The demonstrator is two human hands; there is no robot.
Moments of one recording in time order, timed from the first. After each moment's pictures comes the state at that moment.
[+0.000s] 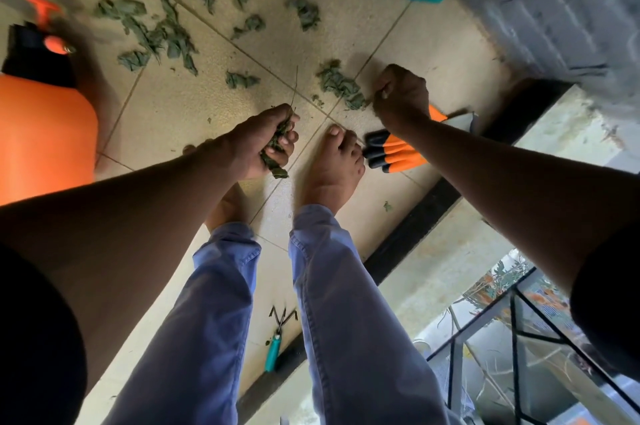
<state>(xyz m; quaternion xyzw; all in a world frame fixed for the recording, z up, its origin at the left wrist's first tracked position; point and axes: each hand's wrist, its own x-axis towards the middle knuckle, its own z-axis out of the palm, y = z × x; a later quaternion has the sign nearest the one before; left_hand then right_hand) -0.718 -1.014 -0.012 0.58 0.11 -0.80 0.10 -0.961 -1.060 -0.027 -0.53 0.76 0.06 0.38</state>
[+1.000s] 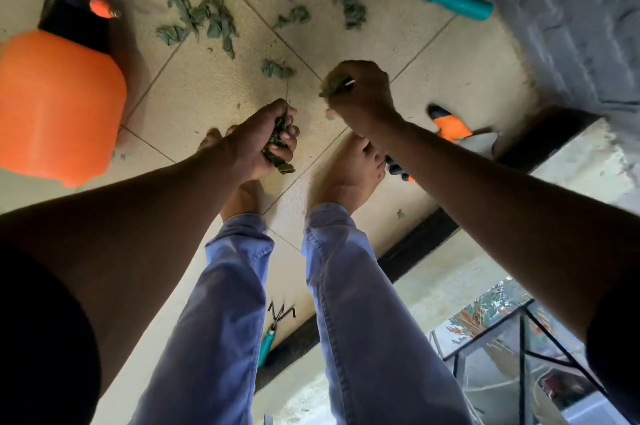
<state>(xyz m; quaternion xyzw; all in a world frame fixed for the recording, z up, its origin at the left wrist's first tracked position) -0.673 -0.991 -0.015 0.57 0.20 -0.78 0.19 -0.845 -1.059 -0.010 -0.54 0.65 -0.04 0.53</state>
